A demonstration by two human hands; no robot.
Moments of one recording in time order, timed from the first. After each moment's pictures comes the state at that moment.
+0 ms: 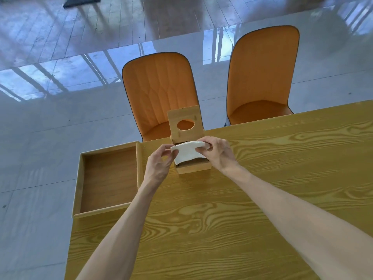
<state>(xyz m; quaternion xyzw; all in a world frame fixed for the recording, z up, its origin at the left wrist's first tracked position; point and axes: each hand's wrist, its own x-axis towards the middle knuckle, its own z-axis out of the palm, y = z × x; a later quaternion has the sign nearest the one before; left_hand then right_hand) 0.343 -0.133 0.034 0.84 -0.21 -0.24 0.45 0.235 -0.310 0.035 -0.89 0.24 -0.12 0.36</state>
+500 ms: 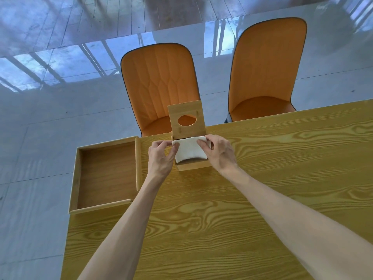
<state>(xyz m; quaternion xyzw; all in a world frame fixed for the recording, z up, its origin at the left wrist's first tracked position) 0.344 -0.143 0.022 0.87 -0.19 -0.20 0.40 0.236 -0.301 0.020 -0.88 0.30 -0.11 0.35</state>
